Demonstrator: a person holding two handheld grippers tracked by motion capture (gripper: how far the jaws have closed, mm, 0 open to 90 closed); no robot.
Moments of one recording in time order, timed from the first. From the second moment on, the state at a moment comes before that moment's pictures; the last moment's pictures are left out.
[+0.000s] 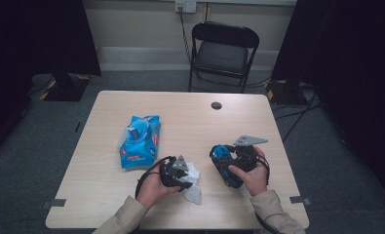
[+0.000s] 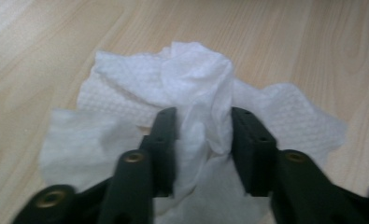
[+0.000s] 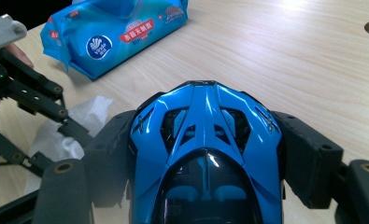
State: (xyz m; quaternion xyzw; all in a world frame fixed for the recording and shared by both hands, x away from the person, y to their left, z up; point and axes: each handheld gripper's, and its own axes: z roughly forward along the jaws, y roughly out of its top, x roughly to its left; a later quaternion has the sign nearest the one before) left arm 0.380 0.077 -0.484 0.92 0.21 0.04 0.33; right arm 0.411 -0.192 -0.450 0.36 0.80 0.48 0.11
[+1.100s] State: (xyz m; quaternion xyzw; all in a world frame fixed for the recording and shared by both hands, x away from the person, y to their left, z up) left arm 0.400 0.093 -0.475 0.88 0.27 0.03 0.39; right arm 0.407 -0.189 -0.452 0.35 0.80 0.48 0.10
